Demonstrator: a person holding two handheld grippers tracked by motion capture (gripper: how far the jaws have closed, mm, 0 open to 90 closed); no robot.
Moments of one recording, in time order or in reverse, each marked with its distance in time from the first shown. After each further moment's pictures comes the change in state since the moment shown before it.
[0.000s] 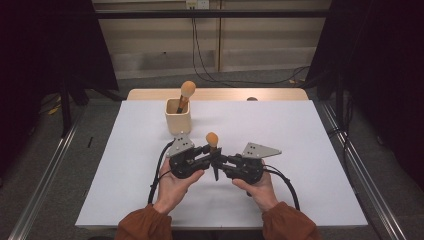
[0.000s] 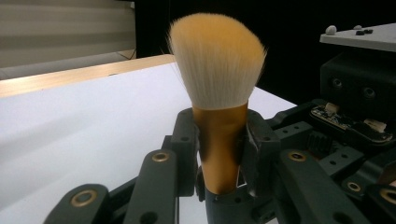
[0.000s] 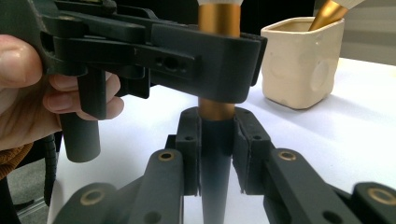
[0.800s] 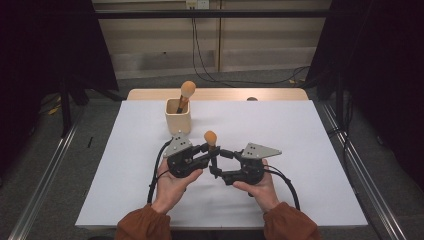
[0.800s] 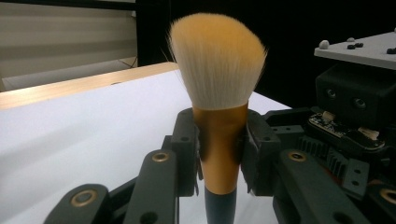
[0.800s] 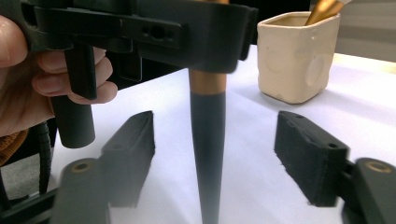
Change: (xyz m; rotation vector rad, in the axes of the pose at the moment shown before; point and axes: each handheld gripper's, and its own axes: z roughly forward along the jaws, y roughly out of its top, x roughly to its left) left arm 0.001 0.004 -0.006 -0.033 0.010 0.022; right arm 0.000 0.000 -0.002 0.020 -0.025 -0.012
